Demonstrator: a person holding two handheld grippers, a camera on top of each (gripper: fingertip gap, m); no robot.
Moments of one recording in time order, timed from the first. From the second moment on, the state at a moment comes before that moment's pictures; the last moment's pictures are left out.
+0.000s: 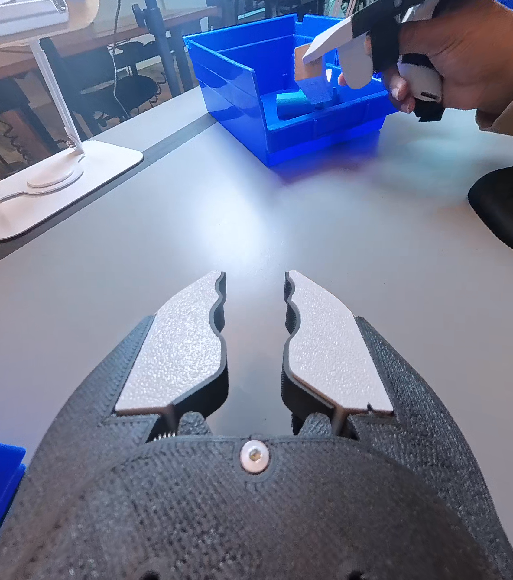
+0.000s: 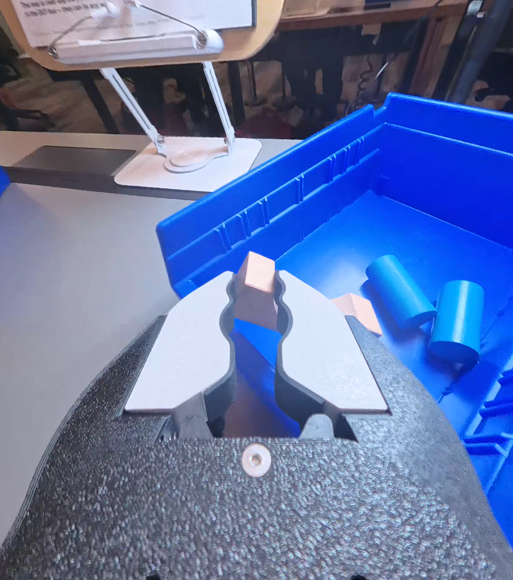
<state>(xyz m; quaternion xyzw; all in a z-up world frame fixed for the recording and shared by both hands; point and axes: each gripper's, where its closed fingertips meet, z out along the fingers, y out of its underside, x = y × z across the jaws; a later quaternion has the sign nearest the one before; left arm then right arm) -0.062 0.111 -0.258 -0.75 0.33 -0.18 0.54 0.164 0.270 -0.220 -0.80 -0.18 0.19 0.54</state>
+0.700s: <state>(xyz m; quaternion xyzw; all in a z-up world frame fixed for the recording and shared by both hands) -0.079 0.117 -0.229 -0.73 0.31 -0.15 0.59 0.118 0.229 -0.167 -0.65 -0.31 0.18 0.67</state>
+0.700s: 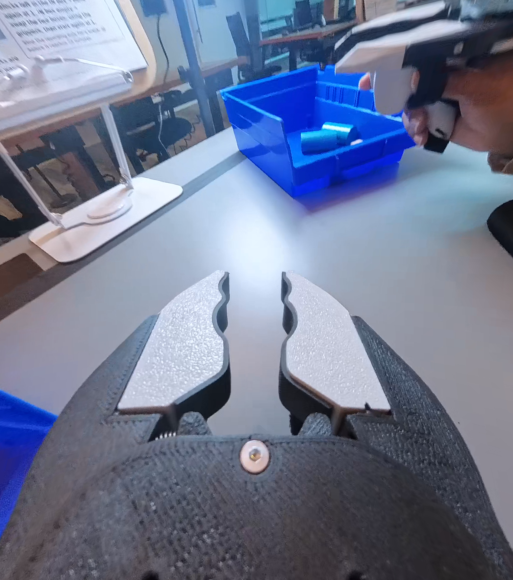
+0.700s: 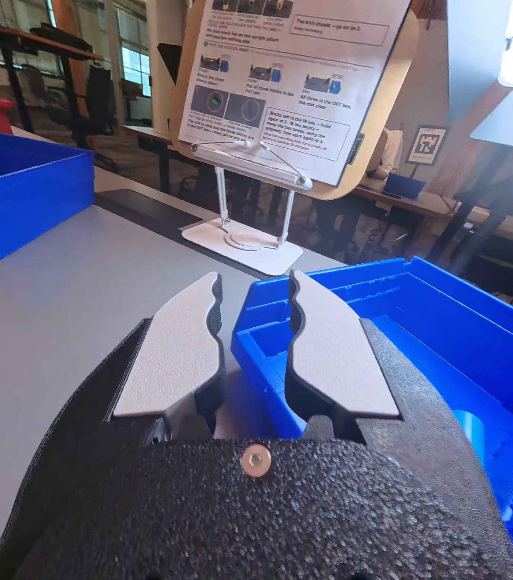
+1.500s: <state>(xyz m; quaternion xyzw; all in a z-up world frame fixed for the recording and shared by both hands) -0.264 0.099 -0.093 -0.65 0.14 -0.06 0.75 0.095 0.215 -0.199 -0.67 -0.35 0.21 0.62</state>
